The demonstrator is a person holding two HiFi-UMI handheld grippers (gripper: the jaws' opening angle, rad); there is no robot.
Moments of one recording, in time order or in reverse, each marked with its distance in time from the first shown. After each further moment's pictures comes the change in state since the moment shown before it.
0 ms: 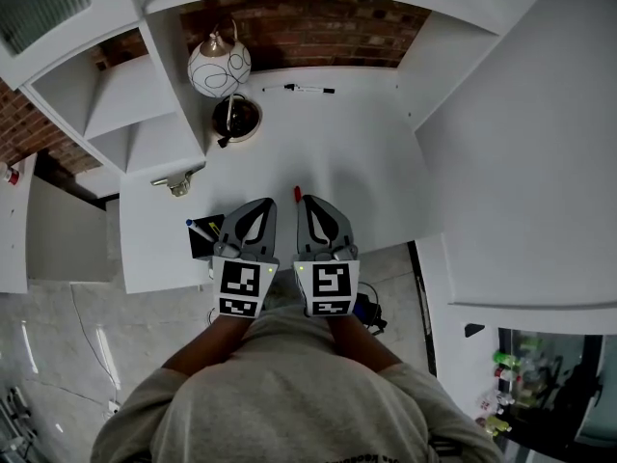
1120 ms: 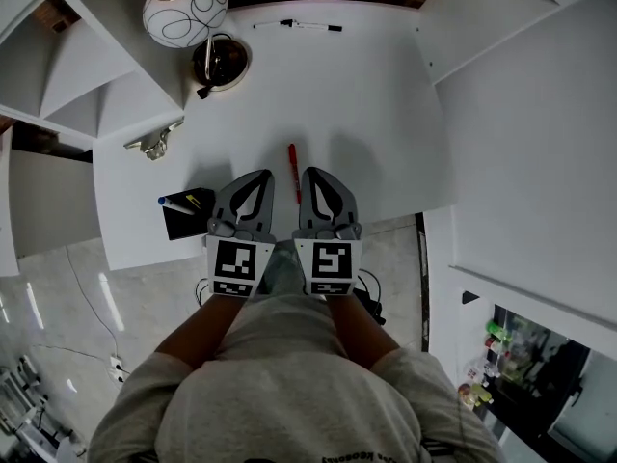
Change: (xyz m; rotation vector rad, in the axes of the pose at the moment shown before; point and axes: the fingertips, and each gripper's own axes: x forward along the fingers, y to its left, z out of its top) left arm 0.057 -0.008 -0.064 -0.016 0.106 -0.035; right arm 0.036 -0.034 -0.081 0.037 0.124 -0.010
